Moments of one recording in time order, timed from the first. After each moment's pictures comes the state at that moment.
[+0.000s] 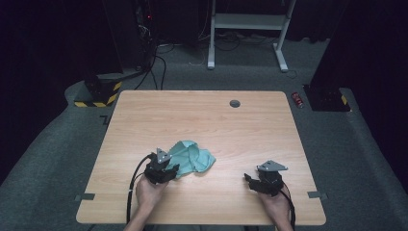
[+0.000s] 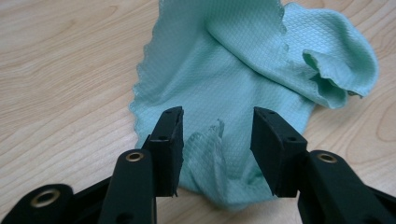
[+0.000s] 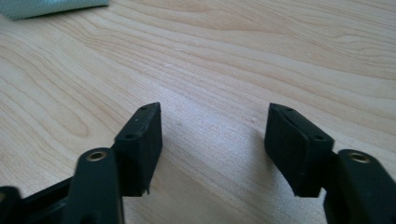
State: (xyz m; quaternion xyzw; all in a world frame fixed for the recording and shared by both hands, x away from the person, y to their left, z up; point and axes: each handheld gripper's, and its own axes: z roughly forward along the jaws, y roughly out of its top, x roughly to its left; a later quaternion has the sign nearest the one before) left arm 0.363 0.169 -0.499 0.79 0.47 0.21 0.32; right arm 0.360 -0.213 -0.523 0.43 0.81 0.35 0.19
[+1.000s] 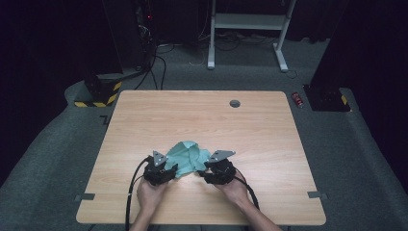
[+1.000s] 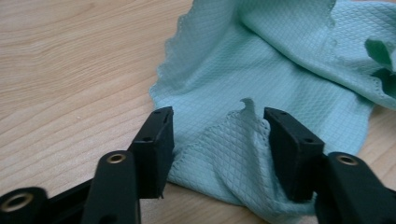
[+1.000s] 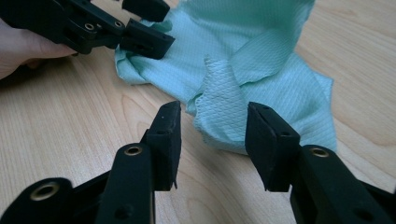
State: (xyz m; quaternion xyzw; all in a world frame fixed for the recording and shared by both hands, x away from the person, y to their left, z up) left arm 0.365 0.181 -0.527 0.76 0.50 0.23 0.35; right arm 0.383 -0.069 -0.497 0.28 0.87 0.39 0.09
